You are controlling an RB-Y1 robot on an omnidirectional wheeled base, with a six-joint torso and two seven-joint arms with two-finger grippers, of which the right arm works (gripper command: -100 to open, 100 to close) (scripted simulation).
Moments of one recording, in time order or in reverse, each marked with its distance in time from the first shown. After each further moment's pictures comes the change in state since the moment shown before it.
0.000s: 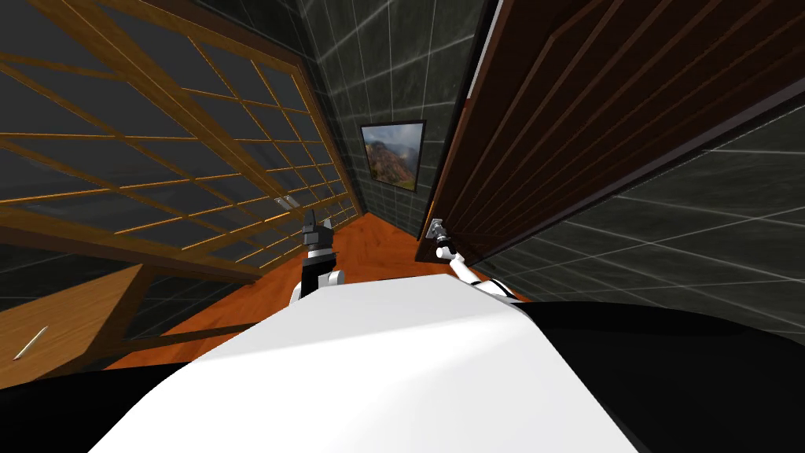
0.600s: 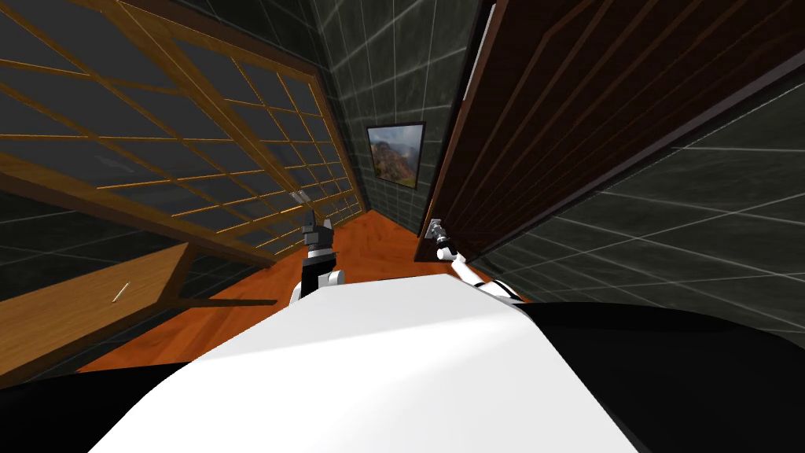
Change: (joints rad) arm 0.023 -0.040 0.056 -0.038 0.008 -0.005 -0.045
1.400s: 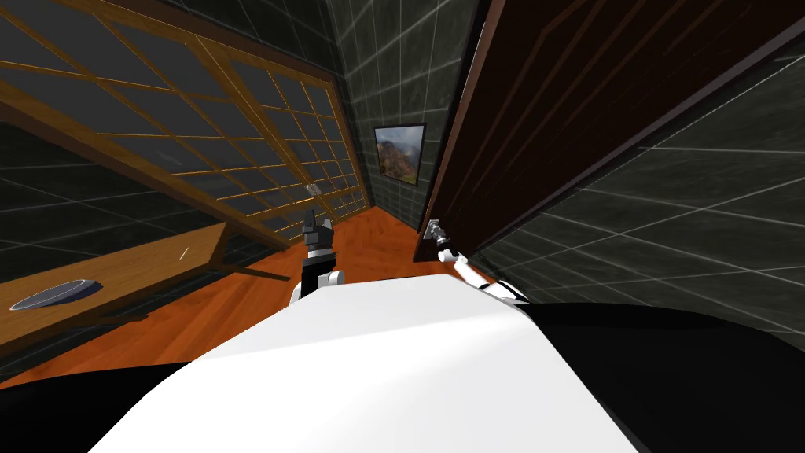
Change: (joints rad) arm 0.024 -0.063 0.086 -0.039 0.013 -0.029 -0.075
